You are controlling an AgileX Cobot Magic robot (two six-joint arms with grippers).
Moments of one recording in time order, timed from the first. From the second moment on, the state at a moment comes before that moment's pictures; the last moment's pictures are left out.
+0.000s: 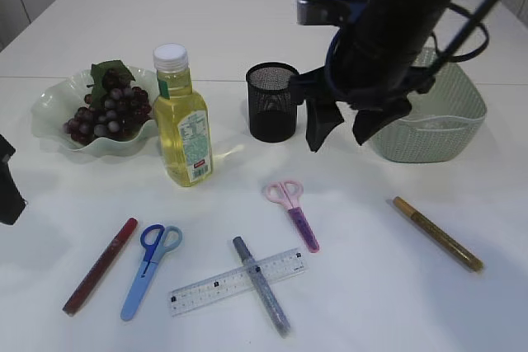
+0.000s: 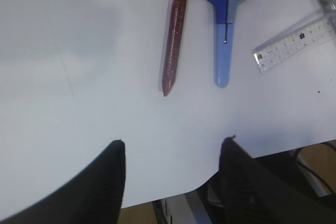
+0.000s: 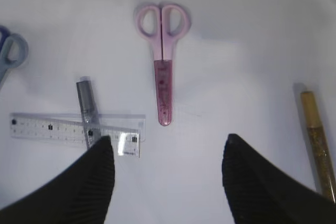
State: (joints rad) left arm -0.22 1.36 -1.00 -0.17 1.11 -0.02; right arm 0.43 1.81 -1.53 0.13 1.12 0.10
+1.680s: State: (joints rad) left arm -0.22 1.36 -1.00 -0.17 1.11 -0.02; right arm 0.52 2.29 -1.80 0.03 1.13 0.16
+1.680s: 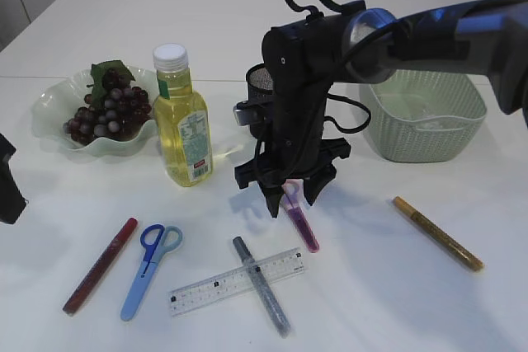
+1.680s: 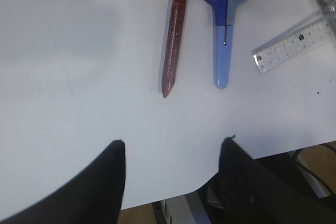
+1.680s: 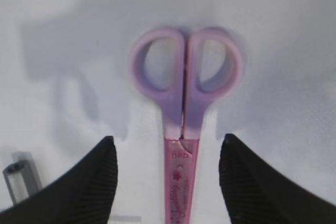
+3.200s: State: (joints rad) left arm -0.22 1.36 -1.00 -0.17 1.07 -0.02; right arm 0.52 2.32 -1.80 0.01 1.07 0.19
